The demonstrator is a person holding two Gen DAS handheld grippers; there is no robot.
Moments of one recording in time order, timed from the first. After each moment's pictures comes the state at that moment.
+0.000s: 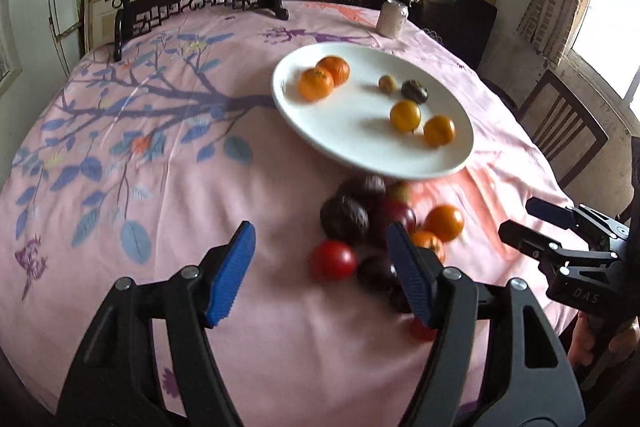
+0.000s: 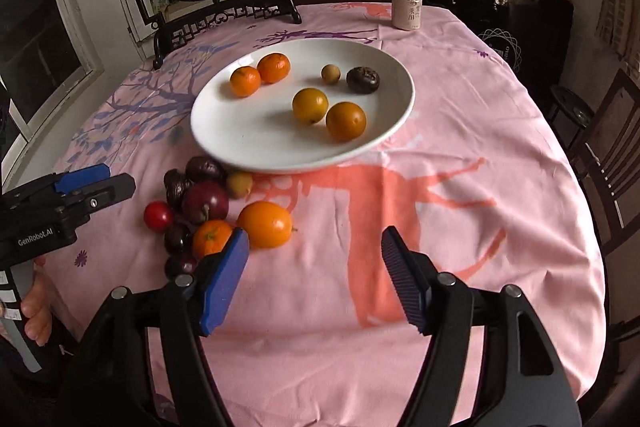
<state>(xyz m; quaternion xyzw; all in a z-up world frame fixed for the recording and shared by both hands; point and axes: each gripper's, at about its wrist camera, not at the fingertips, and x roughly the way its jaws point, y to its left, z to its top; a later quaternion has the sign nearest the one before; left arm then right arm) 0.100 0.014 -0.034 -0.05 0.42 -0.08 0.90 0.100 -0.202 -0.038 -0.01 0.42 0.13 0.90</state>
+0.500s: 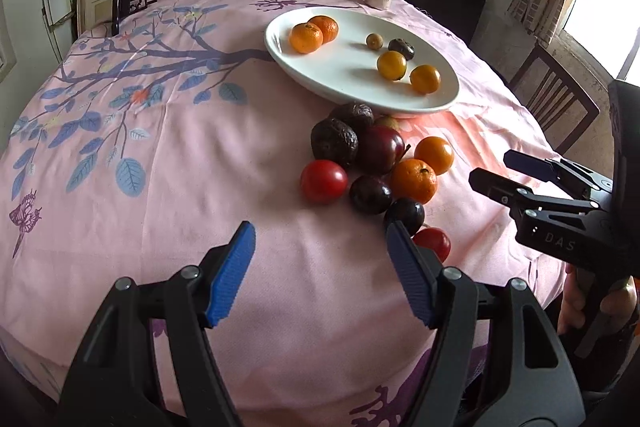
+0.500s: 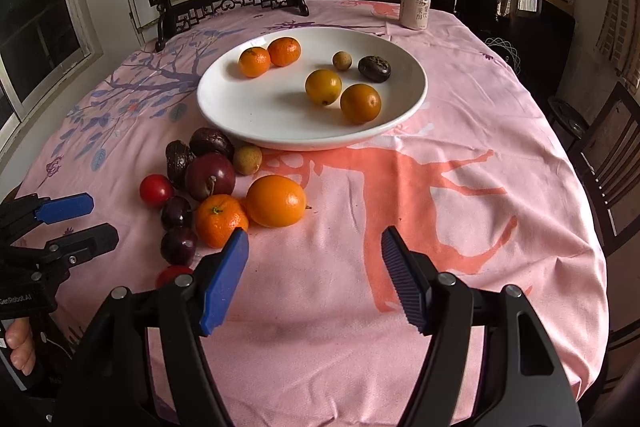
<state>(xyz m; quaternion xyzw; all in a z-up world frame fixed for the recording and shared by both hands) 0.065 0.013 -0.052 -0.04 0.44 -0.10 0.89 0.100 -0.182 -0.059 -0.04 0.42 0.13 0.90</state>
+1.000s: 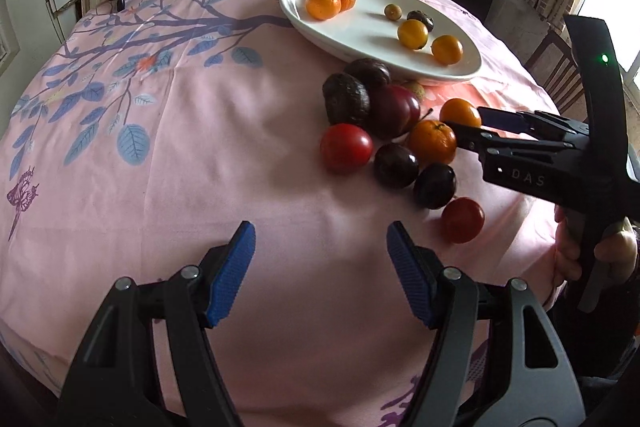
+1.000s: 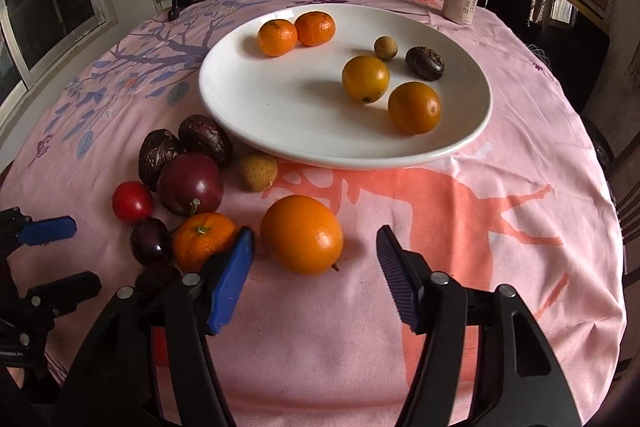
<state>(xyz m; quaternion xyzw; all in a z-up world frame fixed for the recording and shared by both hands) 0.064 0.018 -0.074 -0.03 0.48 -0.09 0.87 0.148 -0.154 -0.082 -0.07 0.45 0.18 0.87</state>
